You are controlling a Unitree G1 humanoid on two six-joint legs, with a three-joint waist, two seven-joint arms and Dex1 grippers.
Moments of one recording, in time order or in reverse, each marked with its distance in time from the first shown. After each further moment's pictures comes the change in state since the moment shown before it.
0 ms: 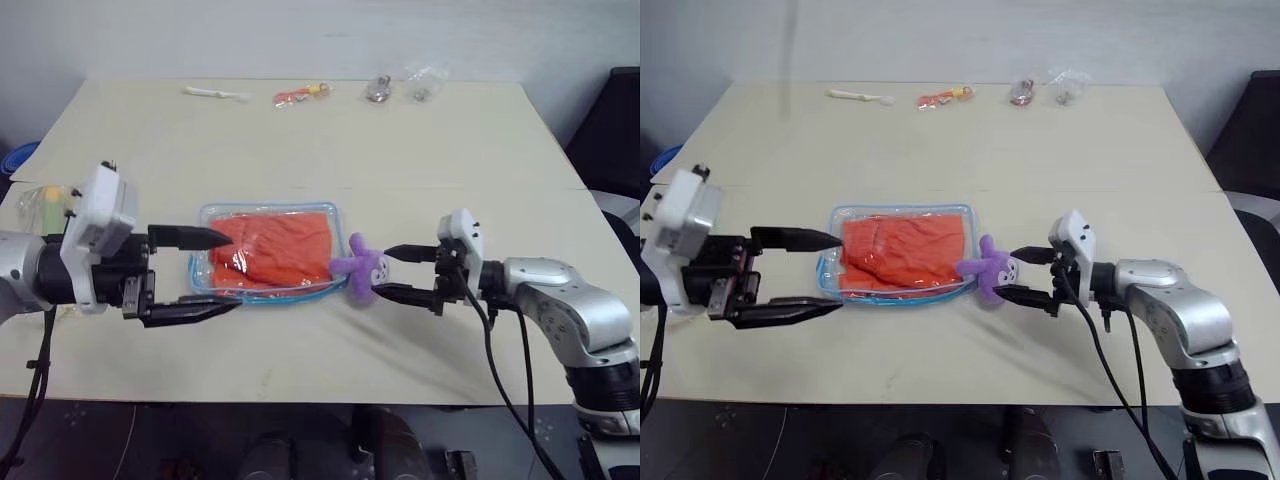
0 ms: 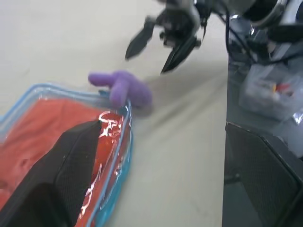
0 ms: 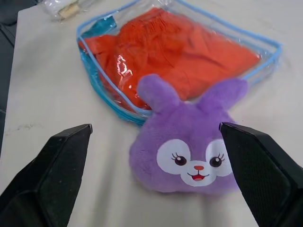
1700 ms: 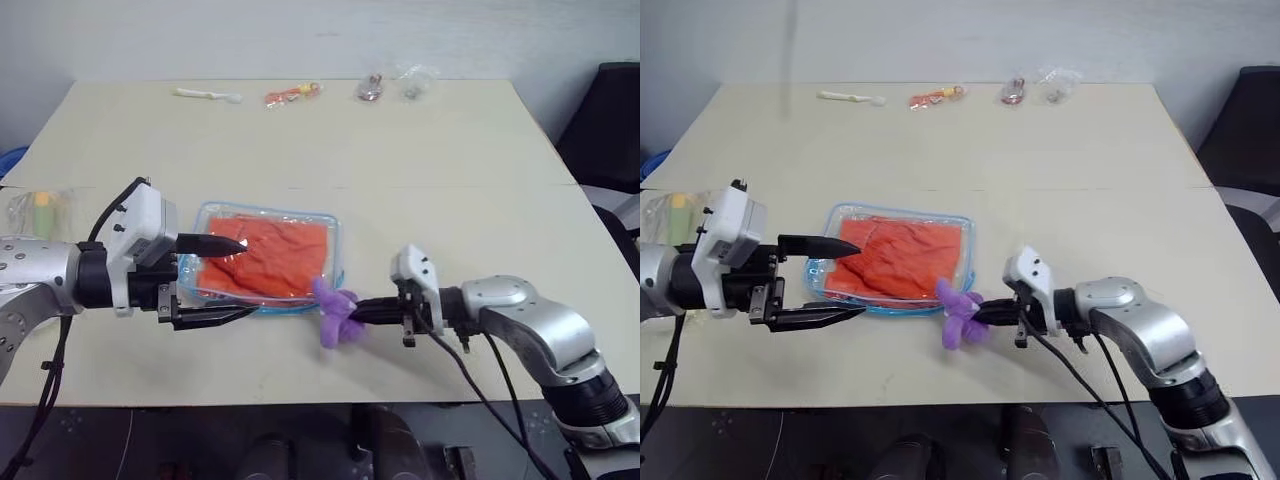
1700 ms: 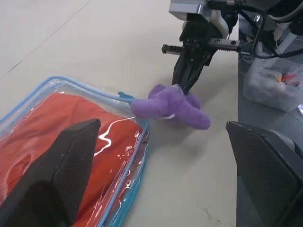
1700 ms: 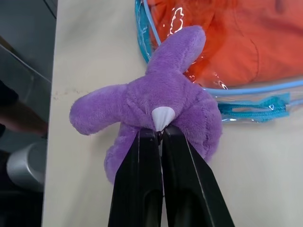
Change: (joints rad) left arm -0.002 -0.036 -0.109 -0.049 0.102 -0.029 0.049; right arm 0.039 0.020 0.198 -0.188 -0.136 0.026 0.014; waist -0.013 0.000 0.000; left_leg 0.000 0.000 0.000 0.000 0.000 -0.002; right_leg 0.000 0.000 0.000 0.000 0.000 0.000
